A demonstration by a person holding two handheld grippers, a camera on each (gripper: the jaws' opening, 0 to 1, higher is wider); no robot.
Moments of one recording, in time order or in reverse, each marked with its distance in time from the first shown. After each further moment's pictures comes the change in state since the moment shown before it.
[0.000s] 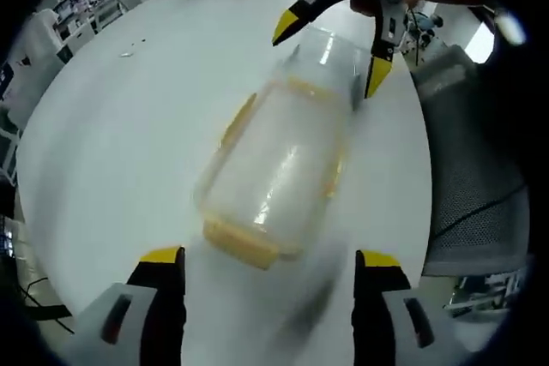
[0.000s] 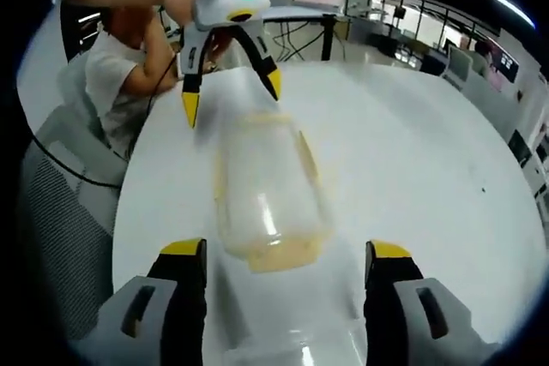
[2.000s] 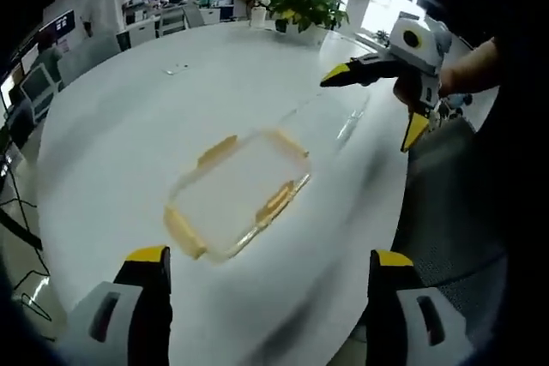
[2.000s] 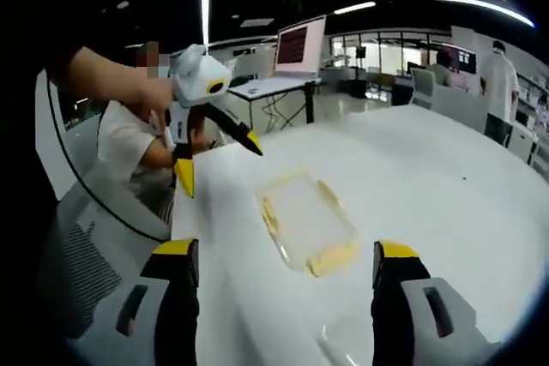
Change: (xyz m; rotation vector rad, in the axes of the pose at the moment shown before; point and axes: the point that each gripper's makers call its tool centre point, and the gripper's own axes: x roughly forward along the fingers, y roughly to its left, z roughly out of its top) left arm -0.037 -0.065 0.021 -0.294 -0.278 0.084; right arm -0.068 0.057 0.019 0.182 -0.353 -0.052
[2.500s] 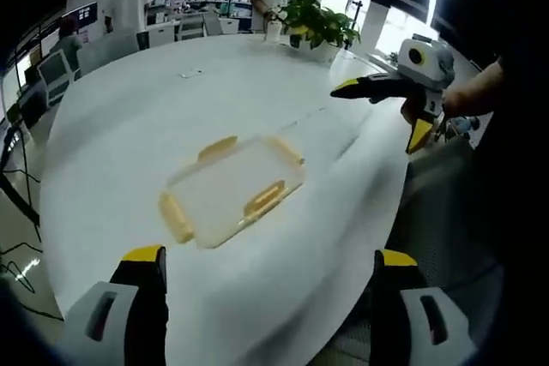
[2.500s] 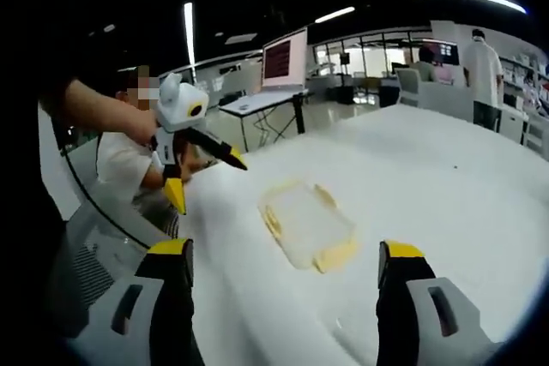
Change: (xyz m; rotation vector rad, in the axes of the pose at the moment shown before) left arm -0.009 -0.017 -0.009 -0.098 -0.080 0.032; right arm -0.015 0.004 0.003 0.089 -0.081 -0.028
